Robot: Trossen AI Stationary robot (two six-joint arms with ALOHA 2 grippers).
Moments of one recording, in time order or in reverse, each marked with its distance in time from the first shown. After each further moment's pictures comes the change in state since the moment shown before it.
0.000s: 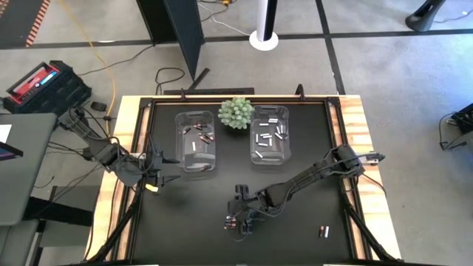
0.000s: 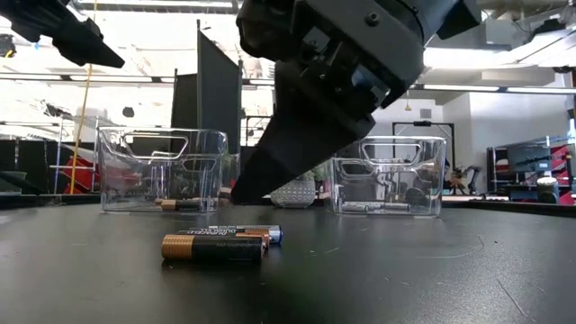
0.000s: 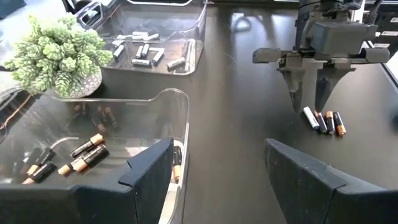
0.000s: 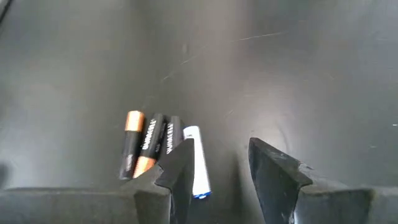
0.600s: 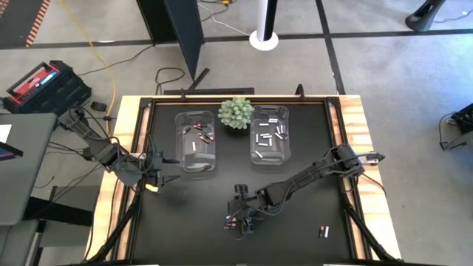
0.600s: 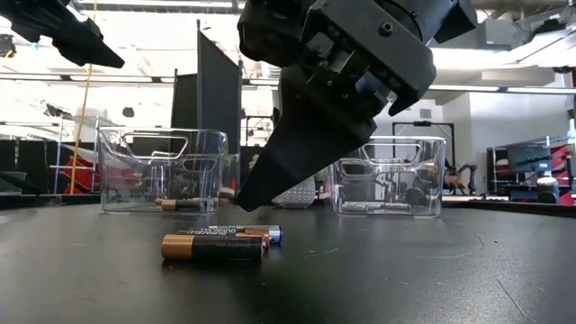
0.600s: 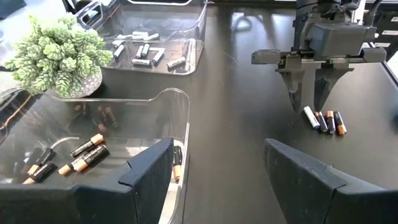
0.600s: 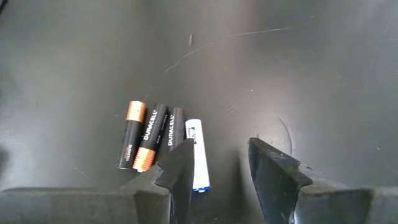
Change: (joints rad) left arm 0.000 0.000 0.000 -0.001 0.000 0.001; right arm -0.017 0.000 -0.002 -0.008 -0.029 -0.045
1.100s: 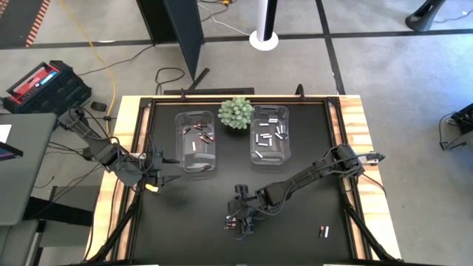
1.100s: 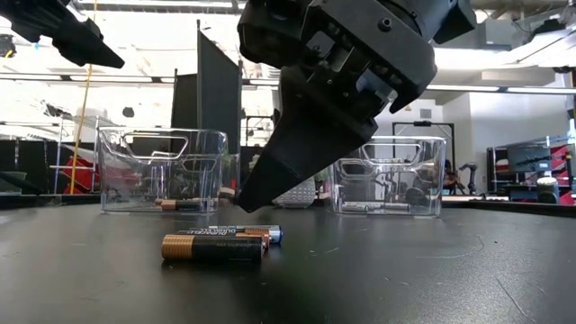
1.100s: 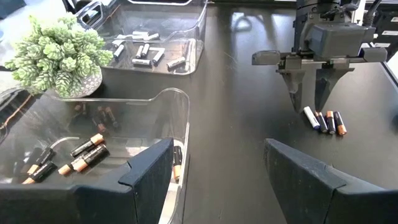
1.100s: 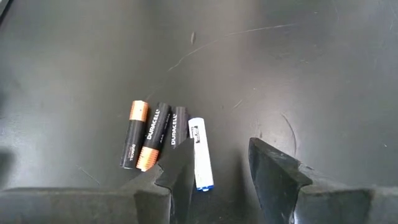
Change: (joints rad) left arm 0.000 0.000 0.000 0.000 0.000 -0.002; right arm 0.003 0.000 -0.001 0.000 -0.015 0.020
